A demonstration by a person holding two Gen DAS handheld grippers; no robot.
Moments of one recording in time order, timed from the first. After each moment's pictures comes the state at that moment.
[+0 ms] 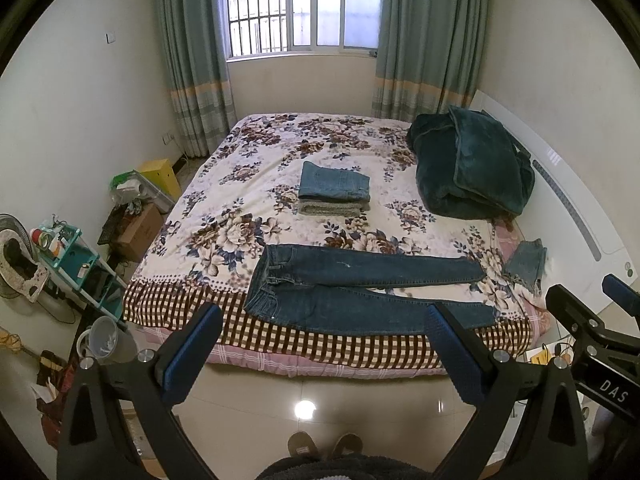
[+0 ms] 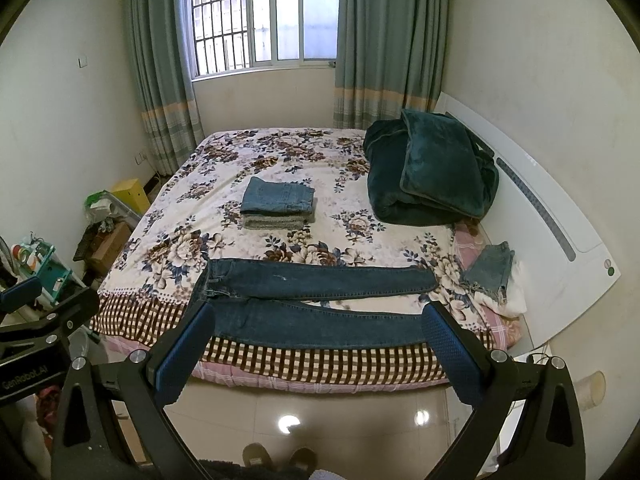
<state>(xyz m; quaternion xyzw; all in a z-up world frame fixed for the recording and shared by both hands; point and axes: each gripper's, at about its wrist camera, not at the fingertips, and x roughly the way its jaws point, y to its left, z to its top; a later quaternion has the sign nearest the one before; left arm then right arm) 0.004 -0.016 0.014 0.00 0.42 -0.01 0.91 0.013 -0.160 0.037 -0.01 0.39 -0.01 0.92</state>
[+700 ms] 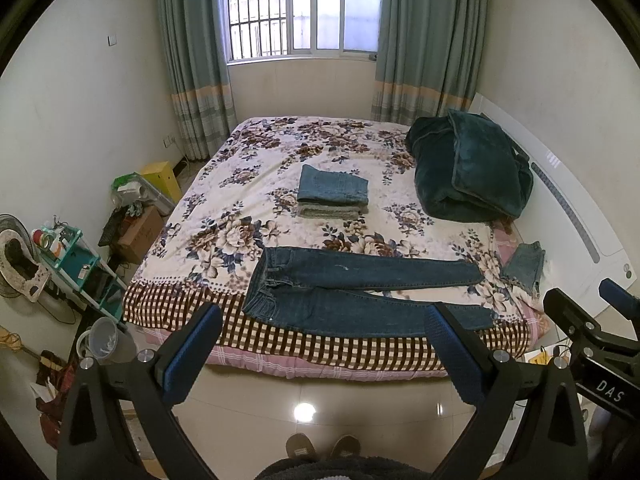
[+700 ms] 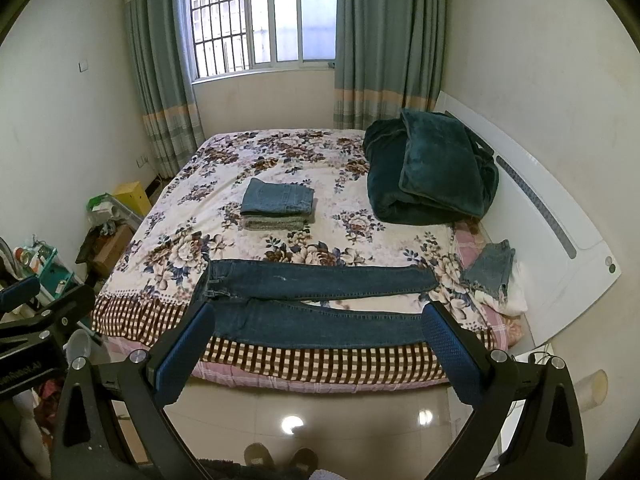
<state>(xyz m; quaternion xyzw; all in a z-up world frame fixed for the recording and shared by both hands) 0.004 -0.017 0.017 -0.01 0.41 -0.01 0.91 0.016 -0.157 0.047 0.00 0.39 -0.01 0.92</state>
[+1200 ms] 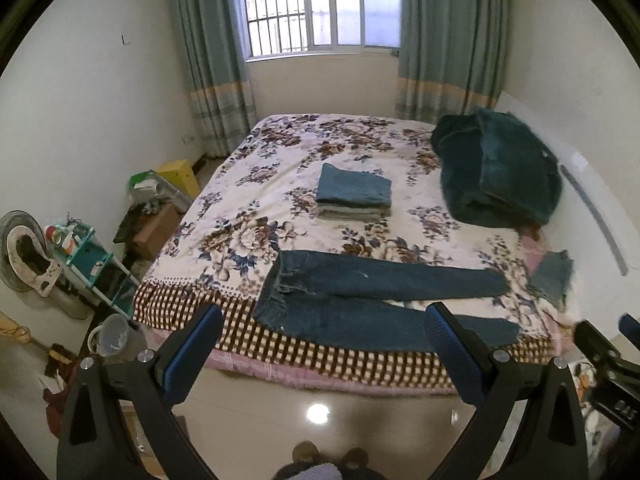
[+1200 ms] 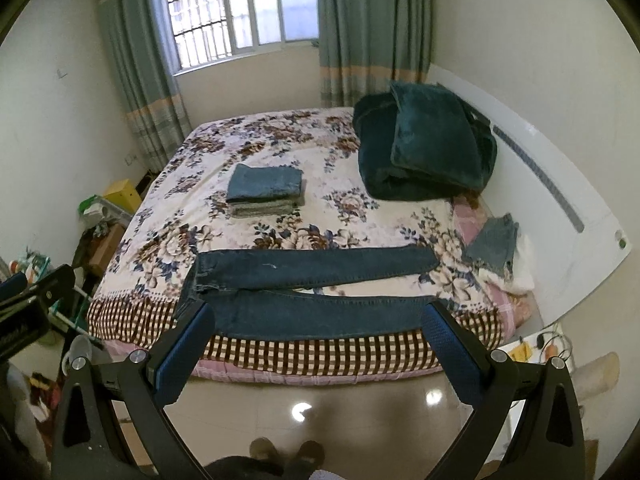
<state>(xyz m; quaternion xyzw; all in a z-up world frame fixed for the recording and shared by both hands) 0.071 -0.037 -0.017 0.01 0.41 0.05 0.91 0.065 -0.198 -0.001 0.04 0.43 -0.02 0.90</state>
